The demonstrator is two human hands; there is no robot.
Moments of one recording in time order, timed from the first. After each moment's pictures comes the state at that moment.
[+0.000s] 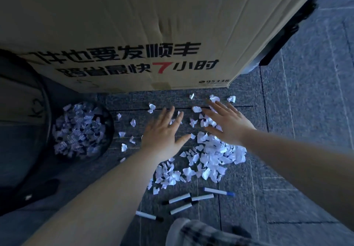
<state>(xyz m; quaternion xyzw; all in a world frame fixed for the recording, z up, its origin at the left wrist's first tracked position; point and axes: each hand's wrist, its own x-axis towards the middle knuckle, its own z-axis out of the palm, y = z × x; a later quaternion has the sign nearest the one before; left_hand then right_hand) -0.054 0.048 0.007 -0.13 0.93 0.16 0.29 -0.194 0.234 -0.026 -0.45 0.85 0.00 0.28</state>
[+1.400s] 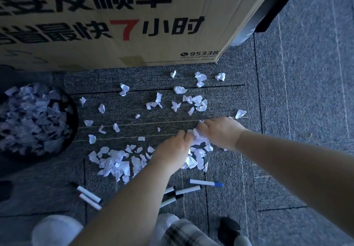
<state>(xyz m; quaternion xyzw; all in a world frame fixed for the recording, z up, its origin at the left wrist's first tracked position) -0.038 0.136 -0.068 0.00 0.94 0.20 0.27 -0.163 0.269 -0.069 -0.58 0.75 0.07 0.30</state>
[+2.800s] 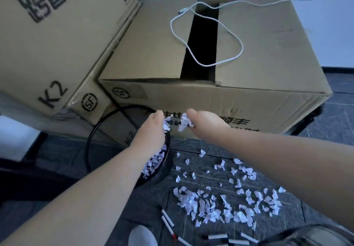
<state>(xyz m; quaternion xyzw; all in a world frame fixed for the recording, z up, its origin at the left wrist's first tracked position) 0.007 -0.090 0.241 -0.32 0.93 0.18 0.01 -0.129 0.015 0.230 -0.55 0.80 -0.09 0.20</state>
